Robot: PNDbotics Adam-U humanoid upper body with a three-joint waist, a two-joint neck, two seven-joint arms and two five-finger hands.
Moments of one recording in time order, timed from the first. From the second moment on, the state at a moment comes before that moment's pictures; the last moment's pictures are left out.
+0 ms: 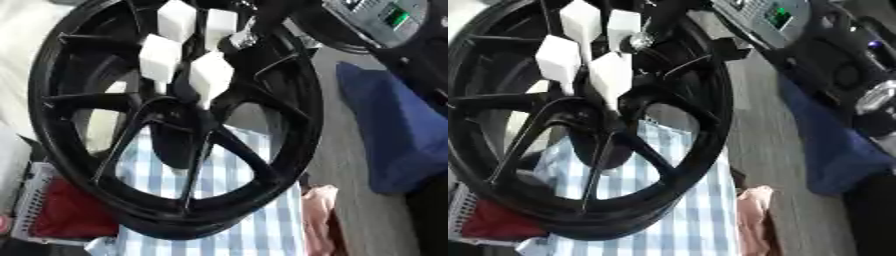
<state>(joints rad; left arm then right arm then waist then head) -0.49 0.90 0.11 -1.56 0.38 0.04 0.33 -1.21 -0.54 0.62 -1.37 -0.04 0.61 0.57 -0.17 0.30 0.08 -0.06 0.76</state>
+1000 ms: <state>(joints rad) -0.45 0.90 0.13 -1.56 0.38 0.03 0.34 -1.19 -0.69 0.36 -1.43 -0.14 0.63 0.44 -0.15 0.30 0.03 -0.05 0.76</state>
